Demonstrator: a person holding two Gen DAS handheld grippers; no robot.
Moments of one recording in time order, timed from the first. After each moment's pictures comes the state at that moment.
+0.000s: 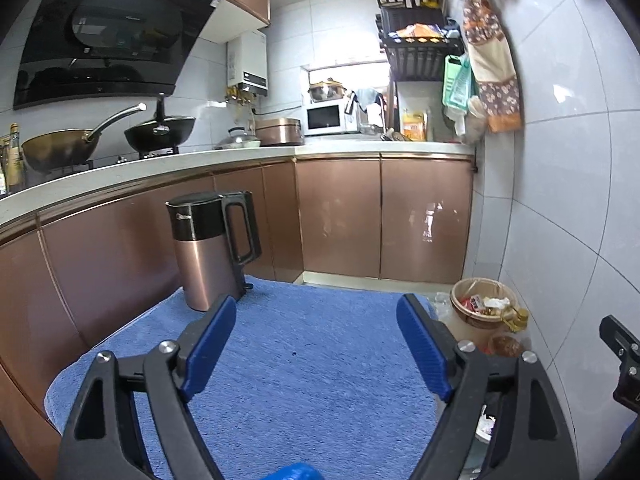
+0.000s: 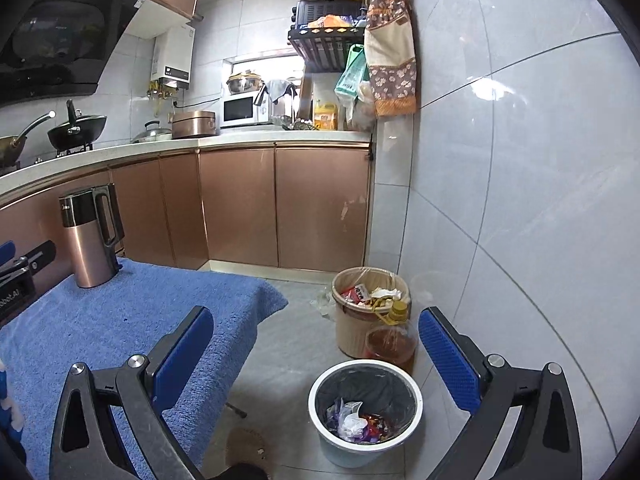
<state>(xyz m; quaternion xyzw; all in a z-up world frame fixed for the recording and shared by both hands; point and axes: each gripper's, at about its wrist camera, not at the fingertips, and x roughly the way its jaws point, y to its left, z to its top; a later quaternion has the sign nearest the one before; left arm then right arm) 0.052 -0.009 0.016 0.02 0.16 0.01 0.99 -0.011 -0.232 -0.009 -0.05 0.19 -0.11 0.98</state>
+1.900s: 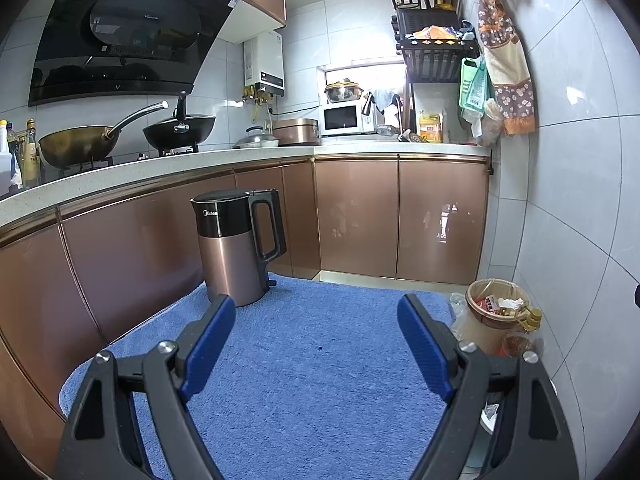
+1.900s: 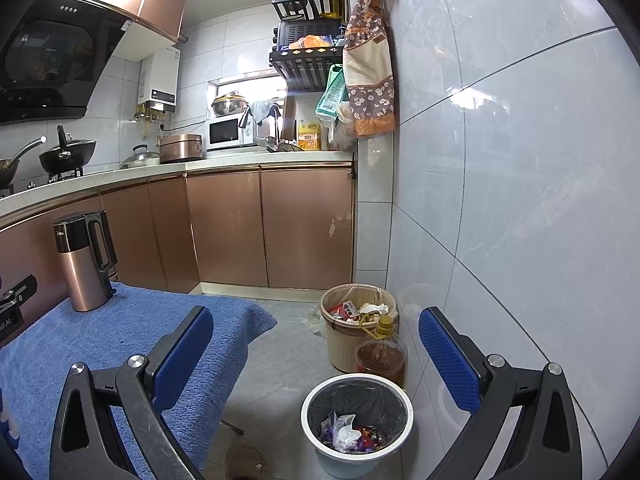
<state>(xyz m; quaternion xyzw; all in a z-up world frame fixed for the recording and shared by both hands) 0.041 0.017 0.014 0.02 0.16 0.03 0.99 -0.032 -0.245 0.004 -0.03 0.15 -0.13 0.98</state>
